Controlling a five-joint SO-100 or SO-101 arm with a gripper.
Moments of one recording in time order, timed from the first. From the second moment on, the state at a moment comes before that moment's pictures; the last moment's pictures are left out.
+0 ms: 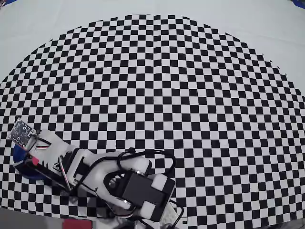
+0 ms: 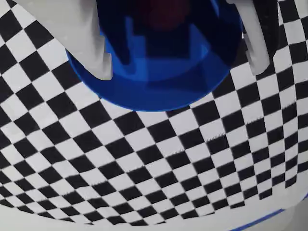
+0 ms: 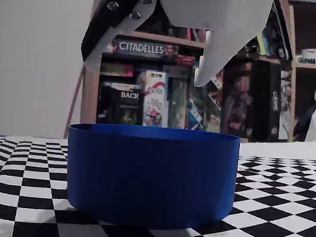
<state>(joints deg) -64.5 110.3 149.6 -12.0 -89.8</state>
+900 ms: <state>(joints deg) -43.6 126.0 149.1 -16.5 -43.2</state>
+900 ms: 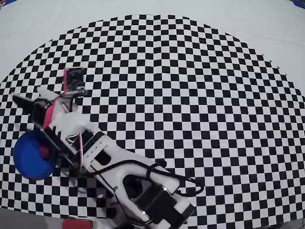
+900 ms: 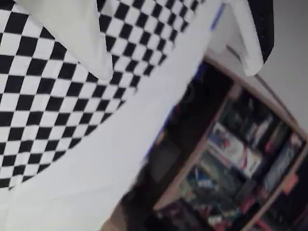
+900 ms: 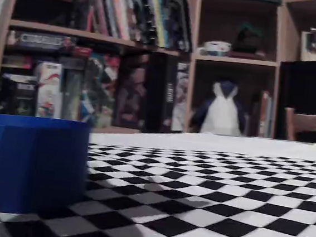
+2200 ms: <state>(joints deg) -3.3 179.2 171.1 41.8 0.2</state>
